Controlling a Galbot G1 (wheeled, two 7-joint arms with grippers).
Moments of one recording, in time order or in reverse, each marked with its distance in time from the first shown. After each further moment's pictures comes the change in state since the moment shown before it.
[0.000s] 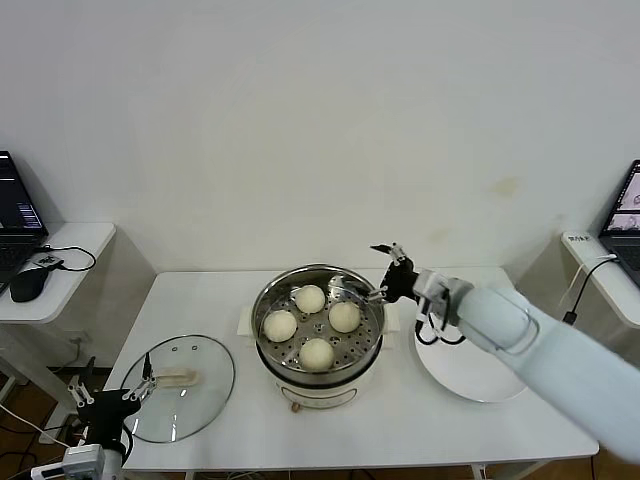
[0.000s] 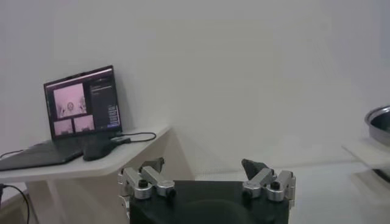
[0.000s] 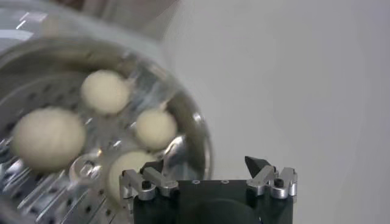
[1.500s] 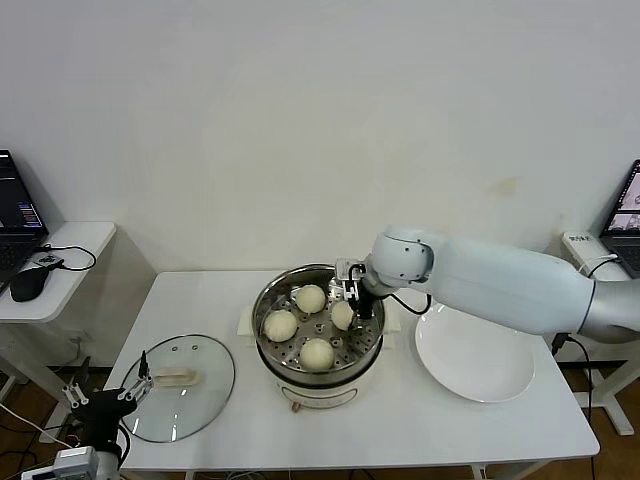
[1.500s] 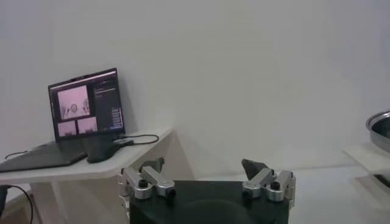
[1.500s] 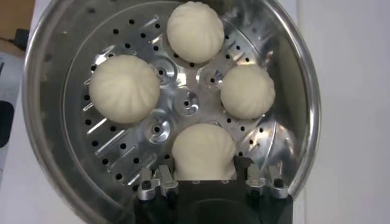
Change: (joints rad) left arm 0.025 -0.012 -0.017 -0.054 -0.039 0.012 -0.007; right arm 0.956 0.259 -1.010 -0.356 0.049 -0.437 -0.569
